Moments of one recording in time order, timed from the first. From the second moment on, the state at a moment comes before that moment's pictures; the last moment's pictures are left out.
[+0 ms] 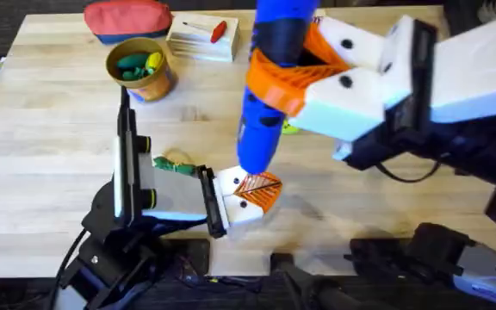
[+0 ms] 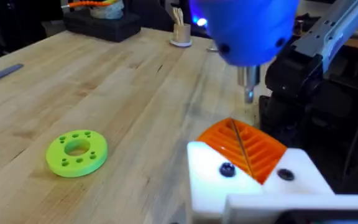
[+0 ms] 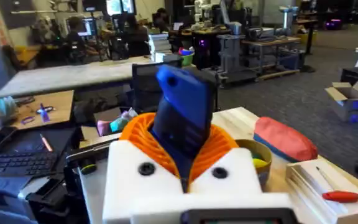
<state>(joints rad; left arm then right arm) -0.59 0.01 0.01 -0.06 0.71 -0.05 0.84 0.76 0.67 0.29 -0.33 0.10</state>
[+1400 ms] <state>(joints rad) -0.59 0.01 0.01 -0.06 0.71 -0.05 0.88 0.91 0.67 0.41 -0.42 0.01</state>
